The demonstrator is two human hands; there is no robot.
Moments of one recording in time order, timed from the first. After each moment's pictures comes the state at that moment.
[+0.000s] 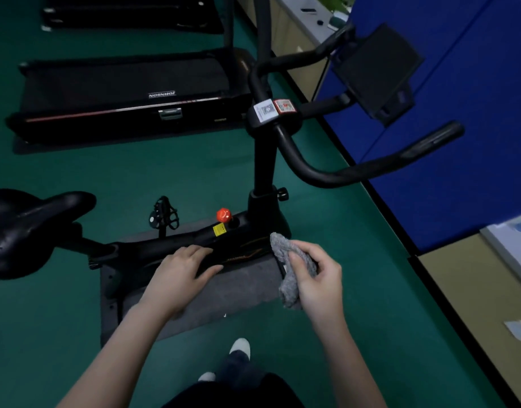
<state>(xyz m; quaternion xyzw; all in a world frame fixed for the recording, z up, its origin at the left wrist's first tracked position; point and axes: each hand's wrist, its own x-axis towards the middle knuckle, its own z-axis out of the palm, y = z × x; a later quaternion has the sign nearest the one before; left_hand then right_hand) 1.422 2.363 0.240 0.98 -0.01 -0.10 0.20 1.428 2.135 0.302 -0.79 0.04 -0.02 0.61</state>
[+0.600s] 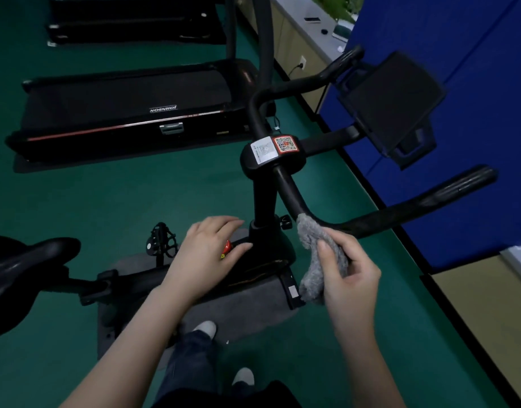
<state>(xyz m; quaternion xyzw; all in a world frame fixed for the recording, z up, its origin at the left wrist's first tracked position) 1.551 2.343 0.289 0.97 -0.08 0.03 0.24 1.524 2.134 0.344 -0.77 0.01 -0.14 0.62</state>
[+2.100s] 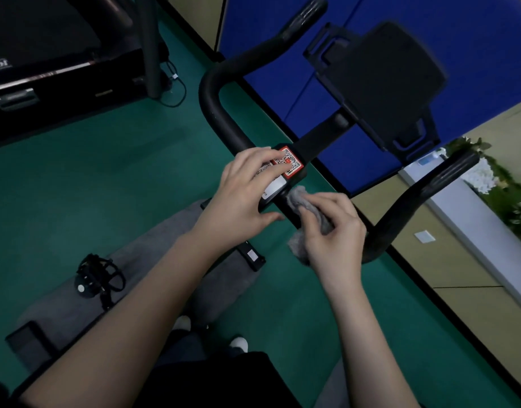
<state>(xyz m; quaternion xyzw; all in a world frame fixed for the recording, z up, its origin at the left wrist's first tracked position) 1.743 2.352 0.288 0.81 -0.36 0.08 0.45 1.648 2.229 0.339 -0.91 0.16 -0.23 0.30</state>
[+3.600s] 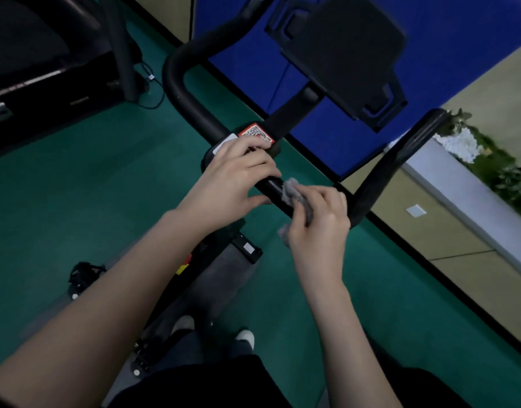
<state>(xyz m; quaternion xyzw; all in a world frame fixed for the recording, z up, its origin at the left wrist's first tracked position) 1.744 2.339 0.294 0.78 -0.49 0.13 0.36 1.618 2.228 0.317 -0.91 0.19 -0.32 0.17</state>
